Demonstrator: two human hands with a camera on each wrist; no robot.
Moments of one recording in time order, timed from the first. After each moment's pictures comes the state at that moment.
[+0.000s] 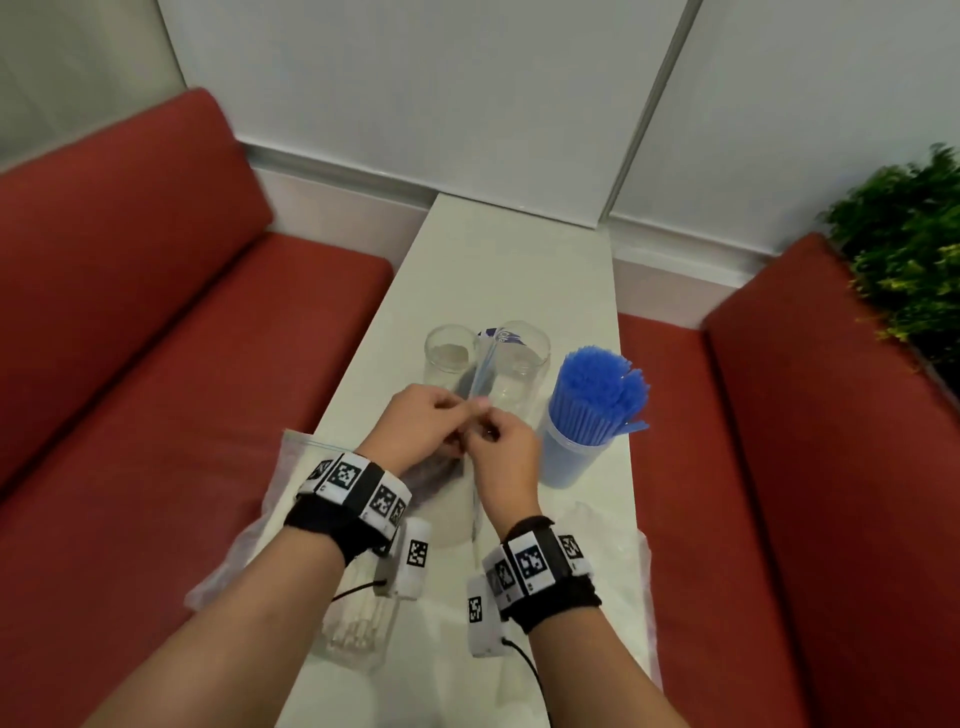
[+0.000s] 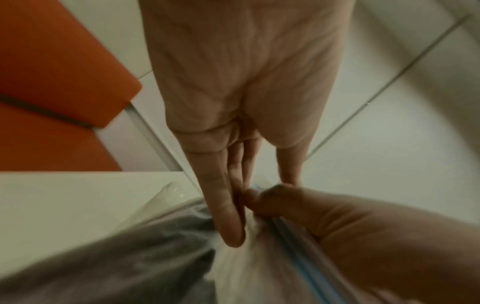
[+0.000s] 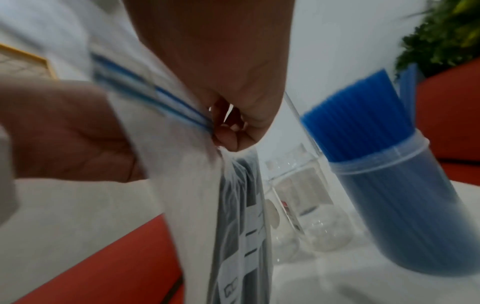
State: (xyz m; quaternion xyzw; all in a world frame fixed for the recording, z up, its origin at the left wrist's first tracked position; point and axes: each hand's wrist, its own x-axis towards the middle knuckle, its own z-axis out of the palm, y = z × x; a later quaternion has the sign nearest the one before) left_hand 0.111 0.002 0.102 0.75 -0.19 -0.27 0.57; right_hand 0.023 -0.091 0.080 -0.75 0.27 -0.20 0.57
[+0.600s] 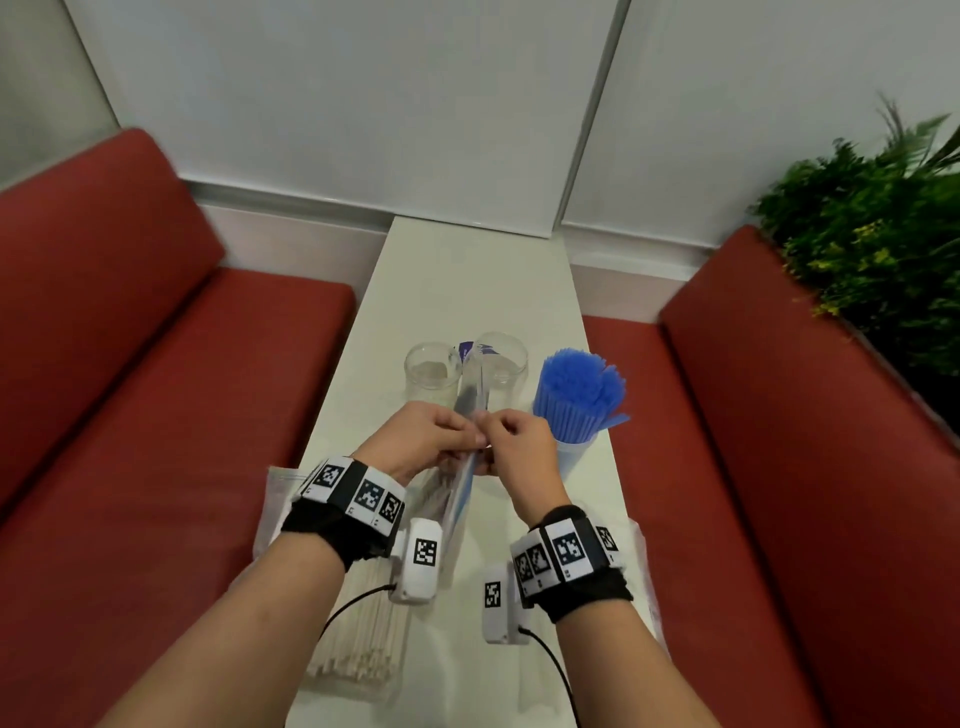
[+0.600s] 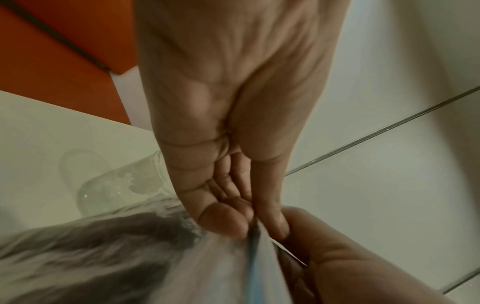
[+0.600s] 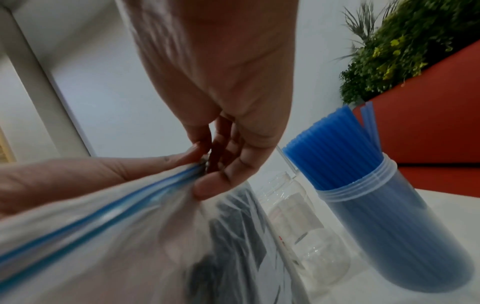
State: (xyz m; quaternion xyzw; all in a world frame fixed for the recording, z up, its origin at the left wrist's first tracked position) left_hand 0.121 0.003 0.104 0.65 -0.20 -0.44 0.59; right_hand 0.014 -0.103 0.107 -0.68 0.32 -0.17 0.64
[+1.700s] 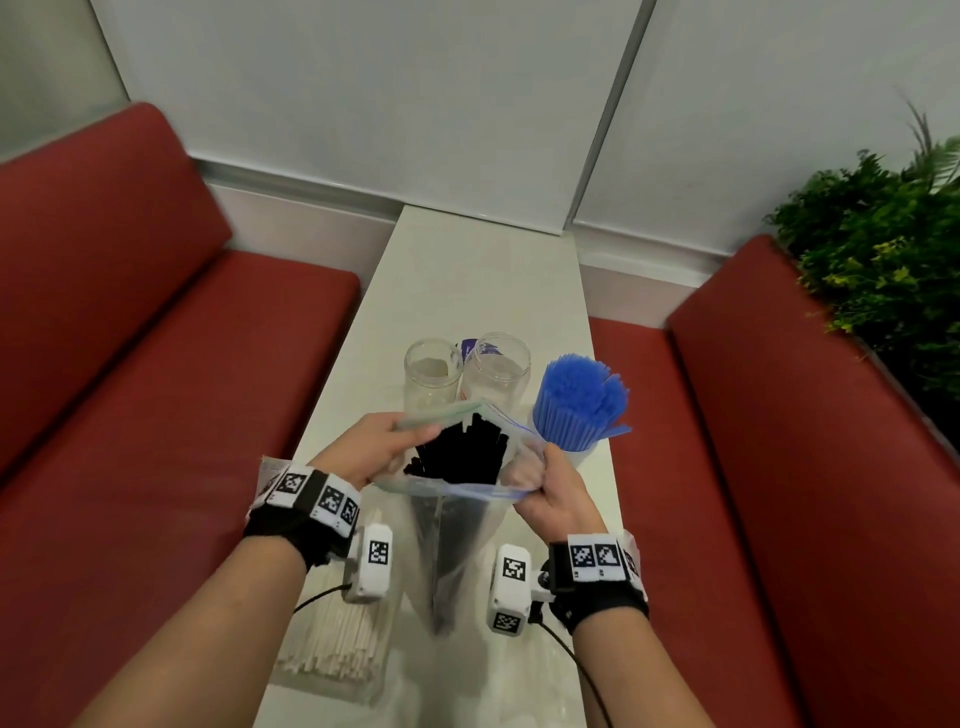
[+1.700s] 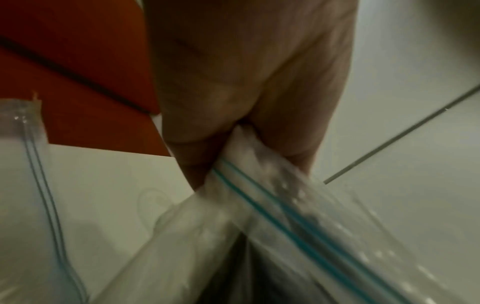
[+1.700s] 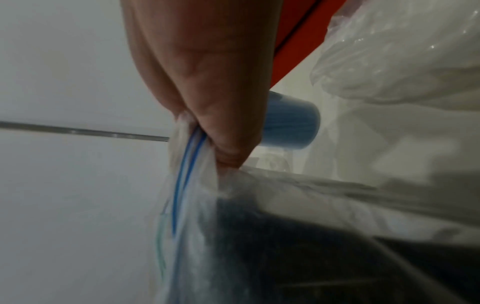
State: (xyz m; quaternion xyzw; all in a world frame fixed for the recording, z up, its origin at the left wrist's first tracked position) left_hand 0.163 0.027 0.050 0.69 -0.18 -0.41 0.57; right_hand 0.003 -0.155 0.064 -0.11 0.32 -0.09 0.94
